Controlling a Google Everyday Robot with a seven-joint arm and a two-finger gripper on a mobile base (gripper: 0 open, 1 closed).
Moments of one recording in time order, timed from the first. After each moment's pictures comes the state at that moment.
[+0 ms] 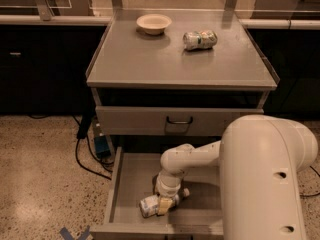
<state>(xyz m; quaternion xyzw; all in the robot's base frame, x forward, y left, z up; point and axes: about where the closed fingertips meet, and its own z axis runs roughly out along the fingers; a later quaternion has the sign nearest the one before) 0.498 -0.003 0.353 -0.76 0.63 0.15 0.06</state>
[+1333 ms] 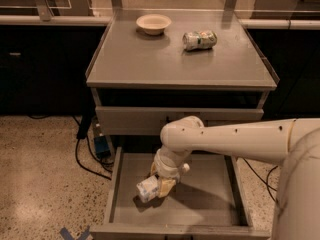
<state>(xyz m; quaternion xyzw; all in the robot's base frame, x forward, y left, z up) 0.503 0.004 0.509 -0.83 0.54 0.10 0.11</state>
